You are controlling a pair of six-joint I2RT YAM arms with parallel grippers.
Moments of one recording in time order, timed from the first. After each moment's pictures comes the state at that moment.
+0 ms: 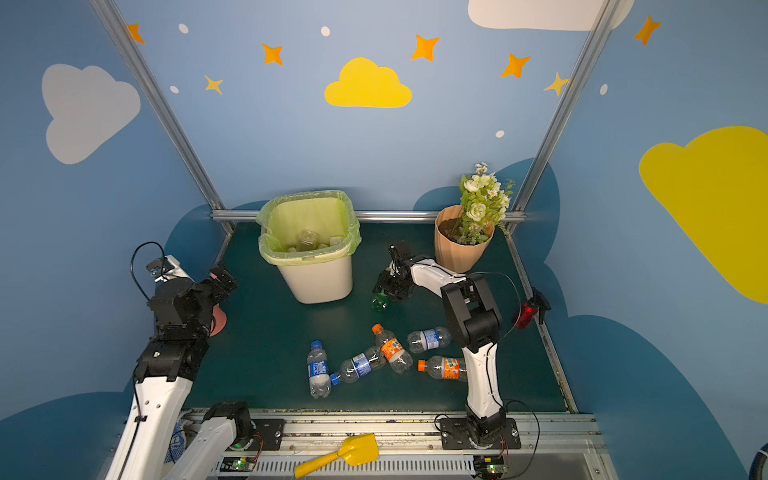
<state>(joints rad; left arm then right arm) 0.06 0.74 0.84 -0.39 -0.34 -0.45 0.49 2.10 1.50 -0.55 -0.39 0.69</state>
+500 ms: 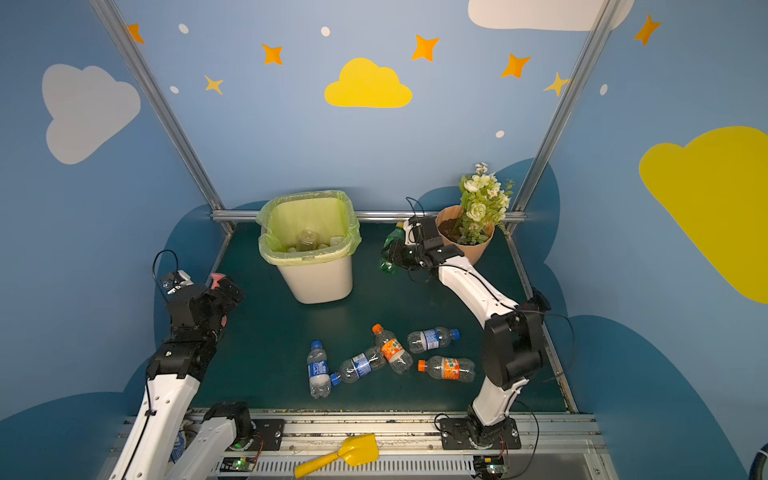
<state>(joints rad) 0.06 0.74 0.73 -0.43 -0.35 -0.58 0.43 1.67 1.45 -0.40 -0.32 0.62</state>
